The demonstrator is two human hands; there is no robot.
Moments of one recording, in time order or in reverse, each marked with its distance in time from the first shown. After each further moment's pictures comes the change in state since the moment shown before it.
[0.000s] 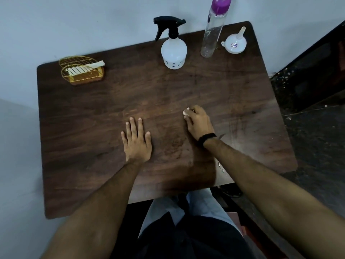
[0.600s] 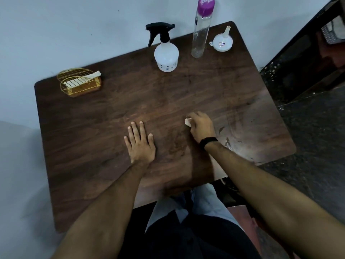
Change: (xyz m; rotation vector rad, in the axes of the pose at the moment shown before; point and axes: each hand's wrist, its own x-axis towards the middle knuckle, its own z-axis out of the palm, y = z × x) left_hand 0.000 -0.004 0.002 -0.004 0.023 0.049; right_hand -0.033 -0.016 0.000 0.021 0.041 0.215
